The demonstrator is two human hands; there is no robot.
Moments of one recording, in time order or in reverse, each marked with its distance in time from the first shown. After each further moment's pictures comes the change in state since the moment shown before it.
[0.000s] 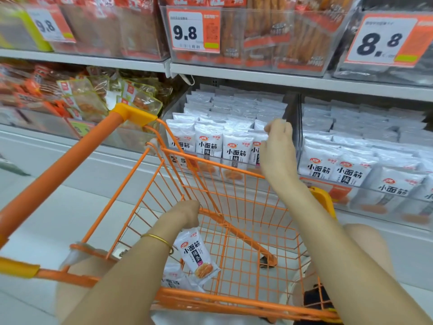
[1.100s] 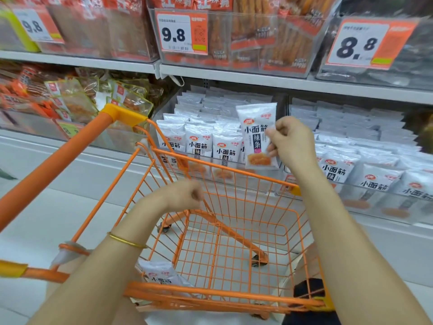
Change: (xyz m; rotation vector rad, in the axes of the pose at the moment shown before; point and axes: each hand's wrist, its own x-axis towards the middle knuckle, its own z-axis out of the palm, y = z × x) left_hand -0.057 0.014 -0.060 -0.241 0.122 0.286; right_hand 0.014 0.022 -0.043 0.364 -0.104 0.173
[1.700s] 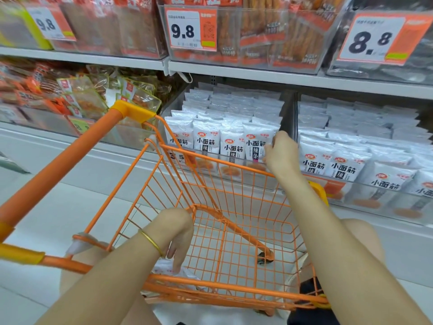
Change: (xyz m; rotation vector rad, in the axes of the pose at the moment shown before) left_hand -0.019 0.019 0.029 0.633 -0.812 -0.430; right_hand 0.007 0.031 0.046 -0.352 0.018 0.116
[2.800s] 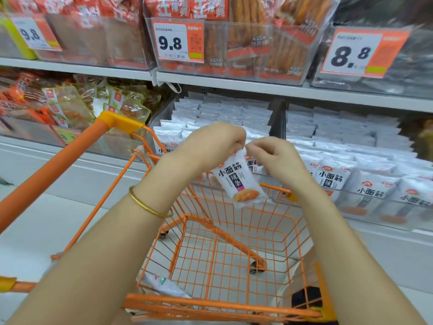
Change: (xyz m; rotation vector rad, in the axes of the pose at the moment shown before) left_hand -0.091 -0.004 -0.099 -0.294 1.412 0.471; right_hand -0.018 -0.007 -0.050 0.284 -0.244 -0.280
